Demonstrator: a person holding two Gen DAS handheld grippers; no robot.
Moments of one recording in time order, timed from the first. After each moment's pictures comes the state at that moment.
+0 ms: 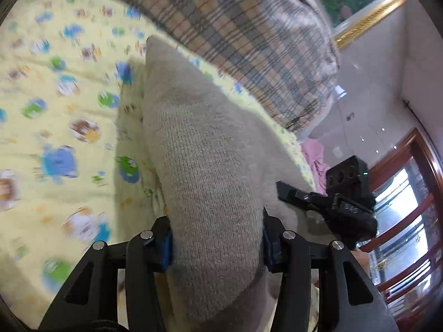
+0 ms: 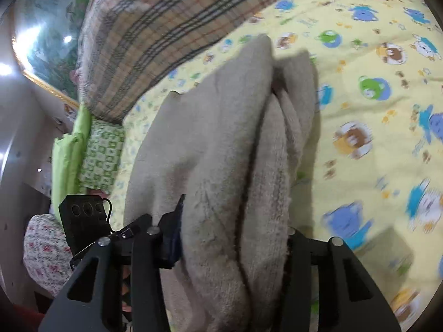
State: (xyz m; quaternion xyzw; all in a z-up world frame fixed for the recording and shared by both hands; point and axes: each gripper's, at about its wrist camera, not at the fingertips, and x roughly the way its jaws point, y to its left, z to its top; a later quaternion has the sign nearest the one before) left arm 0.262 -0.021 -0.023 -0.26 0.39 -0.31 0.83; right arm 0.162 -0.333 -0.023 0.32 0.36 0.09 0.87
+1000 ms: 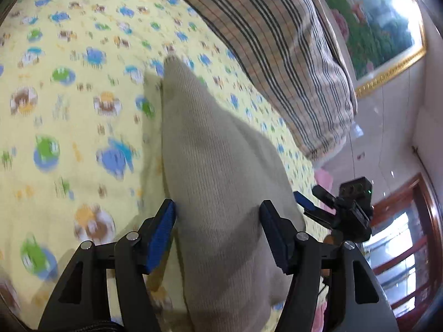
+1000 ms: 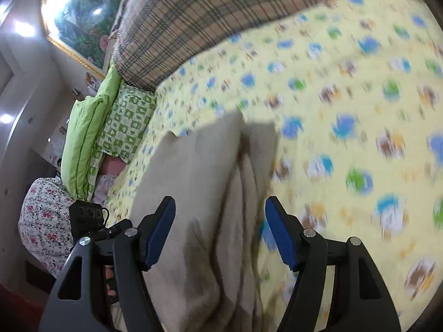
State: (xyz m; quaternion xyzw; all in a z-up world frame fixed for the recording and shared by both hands) left arm 0.159 0.175 -0.033 -0.34 0.39 -0.21 0.83; right arm 0.153 -0.216 -0.012 0.26 0.36 0.13 0.89
